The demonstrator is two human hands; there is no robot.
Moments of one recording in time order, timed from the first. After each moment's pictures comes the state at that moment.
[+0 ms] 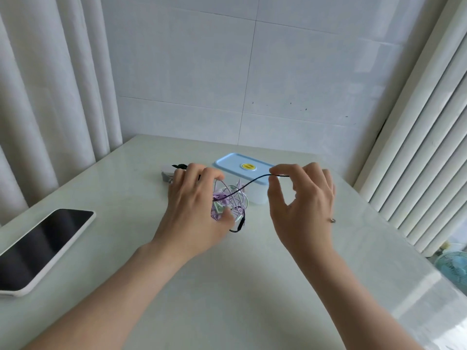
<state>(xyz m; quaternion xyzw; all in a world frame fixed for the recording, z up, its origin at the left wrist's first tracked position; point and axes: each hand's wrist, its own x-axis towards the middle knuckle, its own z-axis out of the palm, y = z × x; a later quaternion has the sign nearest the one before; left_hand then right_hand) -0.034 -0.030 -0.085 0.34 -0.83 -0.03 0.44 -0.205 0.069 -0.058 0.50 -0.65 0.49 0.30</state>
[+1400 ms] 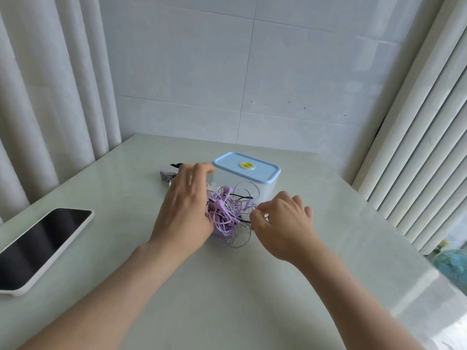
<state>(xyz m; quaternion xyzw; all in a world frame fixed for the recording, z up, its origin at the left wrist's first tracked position) -0.028 -0.036 -0.089 0.32 -0.84 -0.06 0.44 -0.196 0.073 -0.064 0.53 -0.83 0.19 0.01</state>
